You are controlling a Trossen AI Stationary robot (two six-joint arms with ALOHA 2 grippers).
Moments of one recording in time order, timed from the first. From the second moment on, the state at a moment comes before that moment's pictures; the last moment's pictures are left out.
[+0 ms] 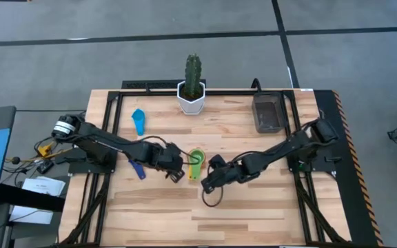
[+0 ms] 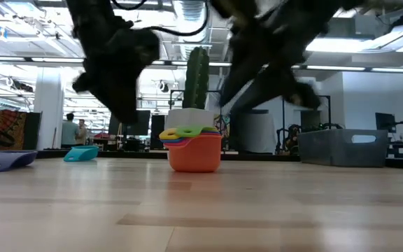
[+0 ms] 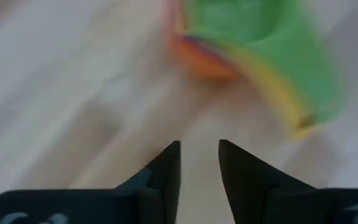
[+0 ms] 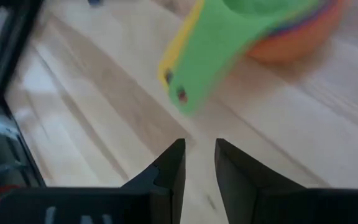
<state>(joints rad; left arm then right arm) -0.23 1.58 1.01 -0.51 -0.29 -0.93 0.32 1.79 1.12 -0.19 0.23 1.25</state>
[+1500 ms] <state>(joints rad) -0.22 1.58 0.97 -0.34 -0.24 -0.89 0.20 1.85 1.12 -0.13 0.15 1.16</state>
